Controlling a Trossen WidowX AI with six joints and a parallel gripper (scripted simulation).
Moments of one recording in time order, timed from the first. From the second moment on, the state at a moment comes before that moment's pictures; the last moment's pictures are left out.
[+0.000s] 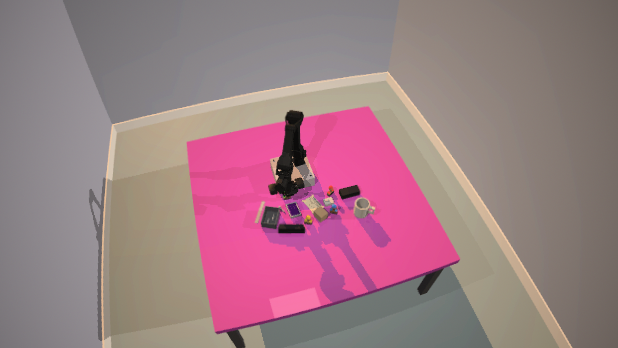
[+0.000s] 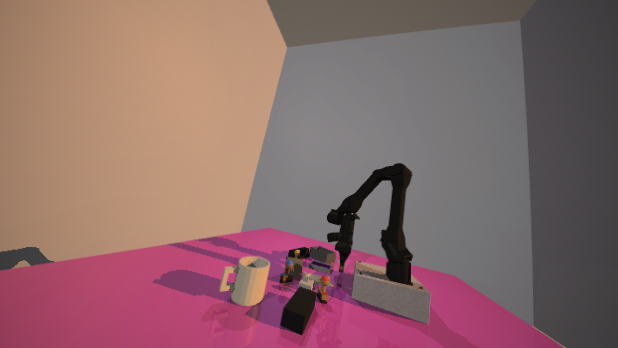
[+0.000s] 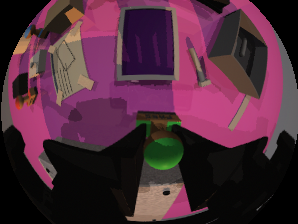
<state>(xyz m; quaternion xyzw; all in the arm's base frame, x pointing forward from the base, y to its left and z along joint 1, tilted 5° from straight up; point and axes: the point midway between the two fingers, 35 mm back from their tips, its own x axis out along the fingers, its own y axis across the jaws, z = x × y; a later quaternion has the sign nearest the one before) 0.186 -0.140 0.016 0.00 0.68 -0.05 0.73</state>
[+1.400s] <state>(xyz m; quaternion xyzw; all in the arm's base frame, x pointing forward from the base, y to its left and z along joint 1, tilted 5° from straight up) 0.186 -0.139 0.036 0.00 0.68 -0.05 0.73</state>
